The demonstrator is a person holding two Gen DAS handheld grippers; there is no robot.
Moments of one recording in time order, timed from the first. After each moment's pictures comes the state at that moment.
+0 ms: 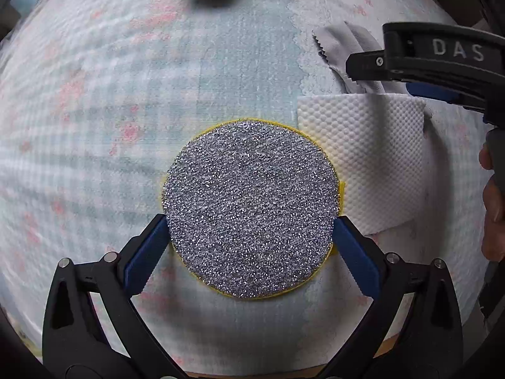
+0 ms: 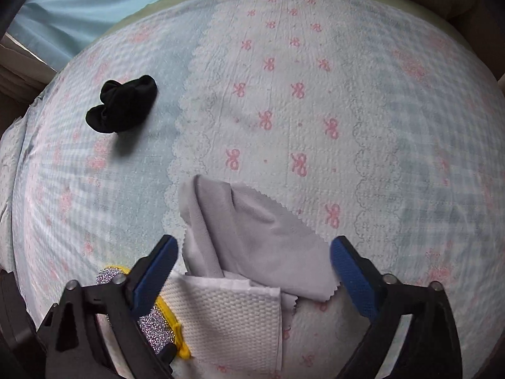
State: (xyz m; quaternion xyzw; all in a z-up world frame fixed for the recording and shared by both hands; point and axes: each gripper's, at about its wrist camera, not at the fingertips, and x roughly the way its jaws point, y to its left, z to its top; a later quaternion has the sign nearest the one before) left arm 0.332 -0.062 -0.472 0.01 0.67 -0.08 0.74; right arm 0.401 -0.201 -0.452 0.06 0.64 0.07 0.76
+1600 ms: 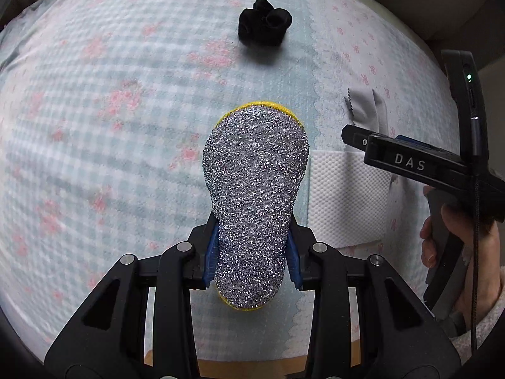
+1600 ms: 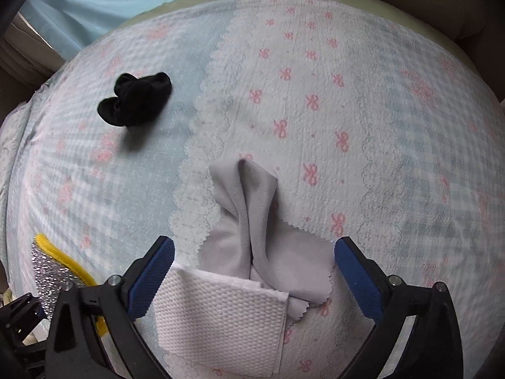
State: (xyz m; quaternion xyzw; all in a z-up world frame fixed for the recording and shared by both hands) left arm 0.336 -0.005 -0.412 -0.08 0.63 -0.06 0.77; right arm 0.393 -0.190 -0.446 0.02 0.62 0.08 0.78
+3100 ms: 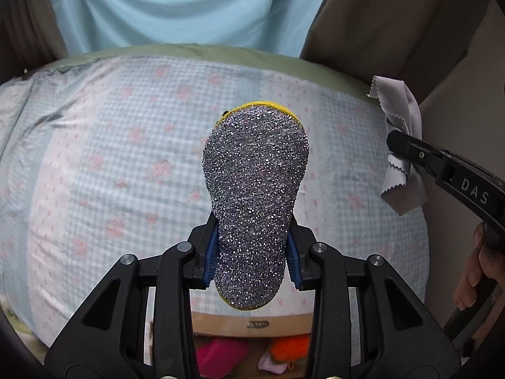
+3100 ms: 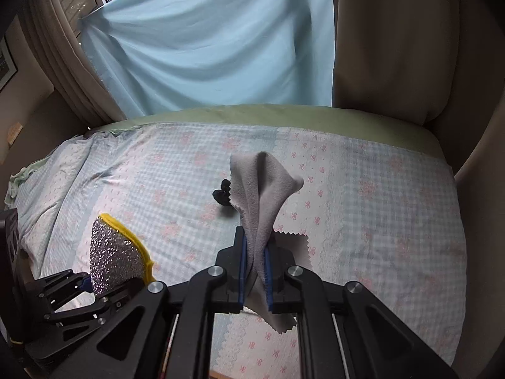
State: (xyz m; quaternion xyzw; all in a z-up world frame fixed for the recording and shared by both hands) left arm 0.258 -0.022 -0.192 -0.06 0.53 -0.07 0.84; right arm 0.300 -0.202 -0.197 0.04 0.48 0.13 0.87
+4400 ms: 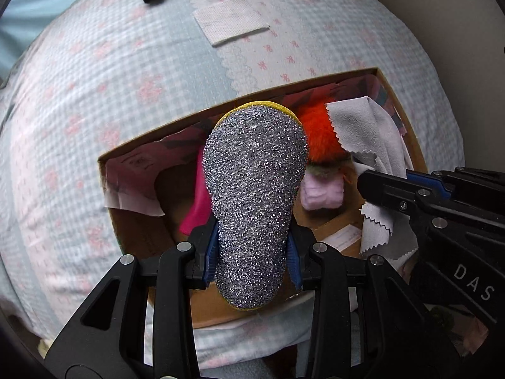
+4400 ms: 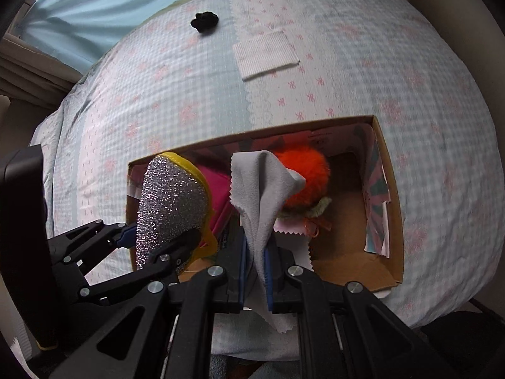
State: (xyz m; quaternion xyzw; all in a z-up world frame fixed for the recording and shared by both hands) left arm 0.060 -0.018 -0.338 0.14 0.64 -0.22 0.72; right arm 0.034 -0.144 -0.321 0.16 0.65 0.01 0.75
